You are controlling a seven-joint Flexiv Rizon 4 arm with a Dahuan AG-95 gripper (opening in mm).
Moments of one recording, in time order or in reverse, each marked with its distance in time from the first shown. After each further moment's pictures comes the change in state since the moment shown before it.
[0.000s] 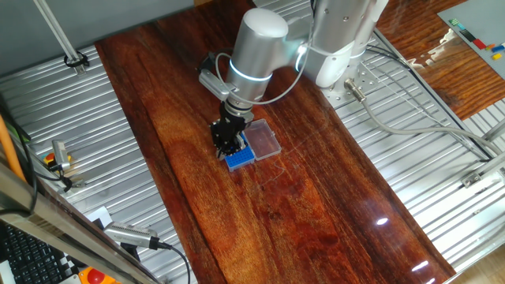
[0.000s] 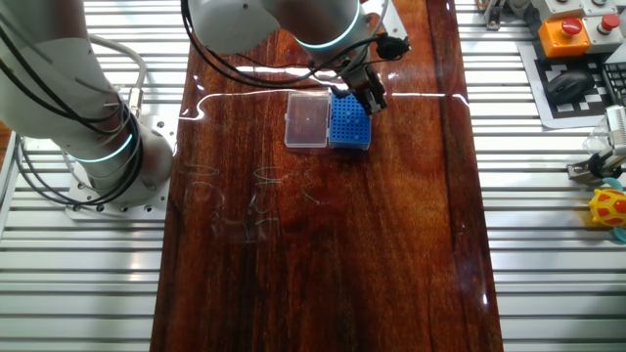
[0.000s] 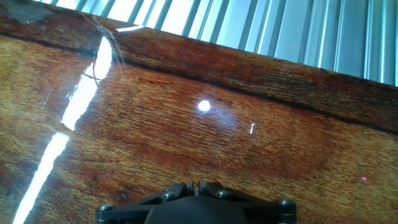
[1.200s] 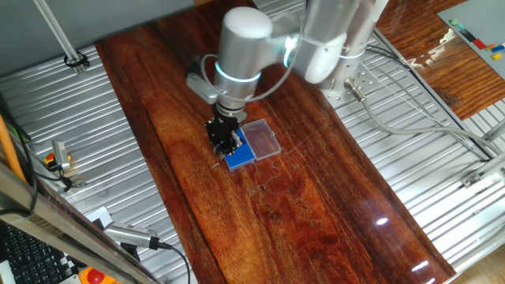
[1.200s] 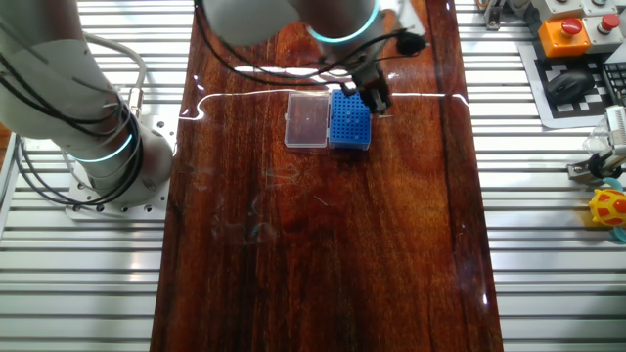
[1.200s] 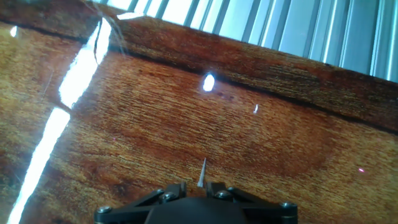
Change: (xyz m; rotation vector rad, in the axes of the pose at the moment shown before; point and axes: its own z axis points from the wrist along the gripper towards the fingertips) arm -0.005 -0.007 -0.009 -0.022 0.128 -0.021
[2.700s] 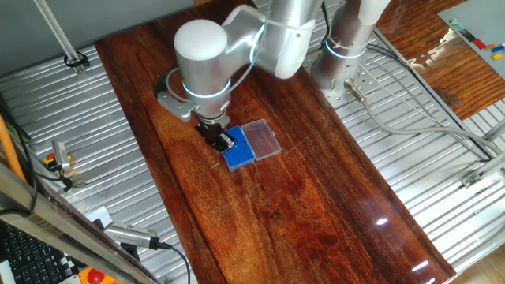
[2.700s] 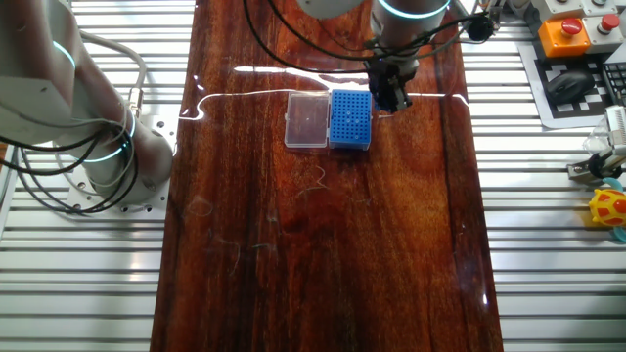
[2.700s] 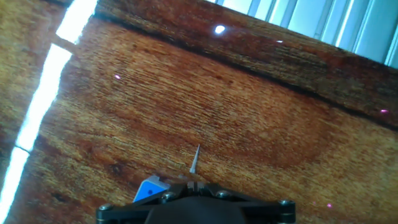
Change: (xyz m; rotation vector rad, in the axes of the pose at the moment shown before) arm -0.003 -0.007 -0.003 -0.037 0.253 -0.092
